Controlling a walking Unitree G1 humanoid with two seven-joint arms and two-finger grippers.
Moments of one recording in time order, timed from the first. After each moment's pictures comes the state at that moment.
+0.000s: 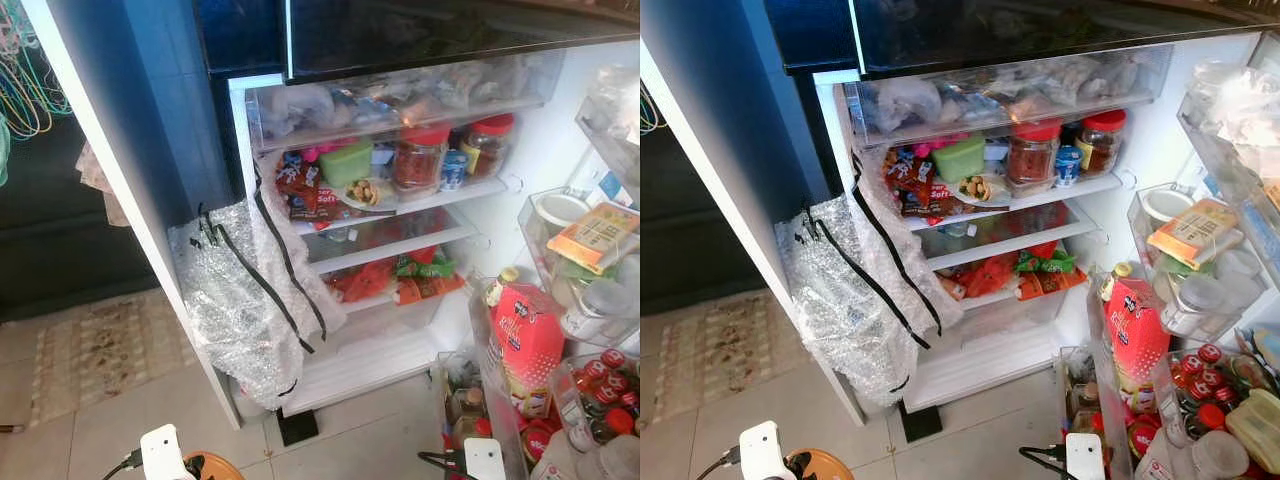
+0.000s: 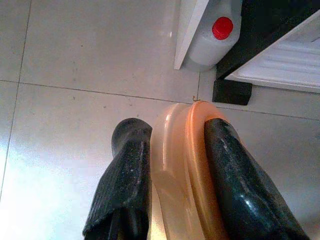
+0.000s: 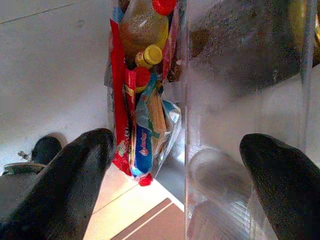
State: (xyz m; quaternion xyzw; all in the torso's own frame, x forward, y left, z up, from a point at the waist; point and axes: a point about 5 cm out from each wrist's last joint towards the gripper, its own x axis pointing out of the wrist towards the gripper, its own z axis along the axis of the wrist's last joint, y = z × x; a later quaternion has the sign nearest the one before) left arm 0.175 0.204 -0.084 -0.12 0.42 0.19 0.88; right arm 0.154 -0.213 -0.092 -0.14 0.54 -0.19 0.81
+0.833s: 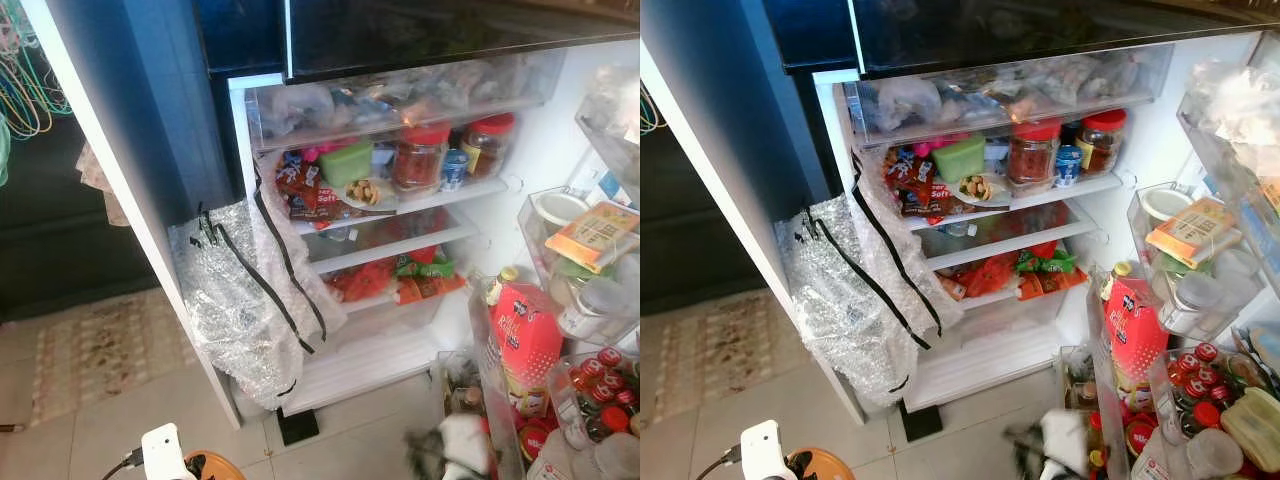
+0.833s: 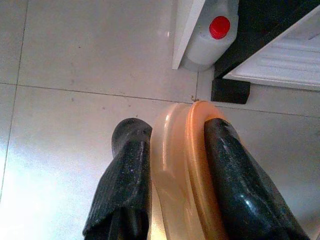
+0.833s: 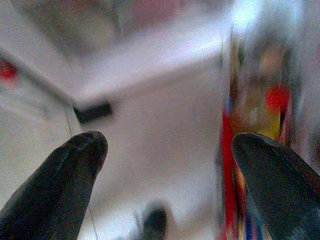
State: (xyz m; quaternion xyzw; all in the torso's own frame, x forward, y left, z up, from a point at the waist) left arm 0.177 0.203 -0.083 -0.12 0.42 0.17 0.88; right arm 0.189 -0.208 -0.069 0.04 0.36 0.00 0.93
